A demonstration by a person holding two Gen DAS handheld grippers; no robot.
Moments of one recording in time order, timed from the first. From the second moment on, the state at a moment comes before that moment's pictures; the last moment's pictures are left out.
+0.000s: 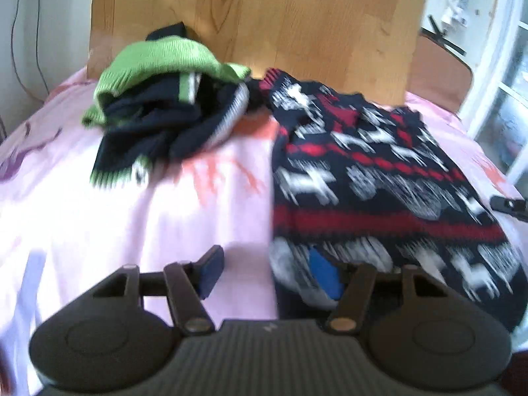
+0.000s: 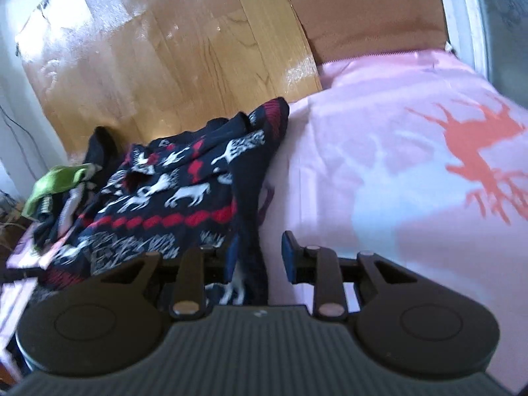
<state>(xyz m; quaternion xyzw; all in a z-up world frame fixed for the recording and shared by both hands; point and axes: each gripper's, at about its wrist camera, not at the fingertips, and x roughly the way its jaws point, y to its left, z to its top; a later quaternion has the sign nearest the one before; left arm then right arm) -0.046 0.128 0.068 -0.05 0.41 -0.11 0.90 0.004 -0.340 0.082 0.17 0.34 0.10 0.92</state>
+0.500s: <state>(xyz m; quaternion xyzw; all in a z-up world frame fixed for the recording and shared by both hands) -0.120 0.108 0.078 -0.01 0.42 -0.08 0.90 -0.107 -0.348 0.063 0.22 0.40 0.24 0.86</state>
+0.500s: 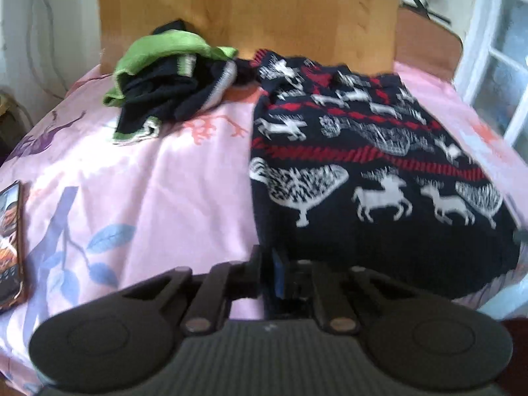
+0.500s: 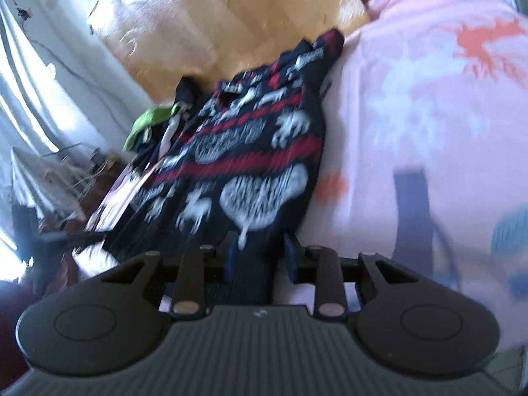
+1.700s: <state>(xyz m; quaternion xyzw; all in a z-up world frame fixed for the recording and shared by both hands) 0.096 0.049 0.086 -0.01 0.39 -0.04 0.92 0.079 -0.364 0.086 0.27 0.28 0.17 0.90</state>
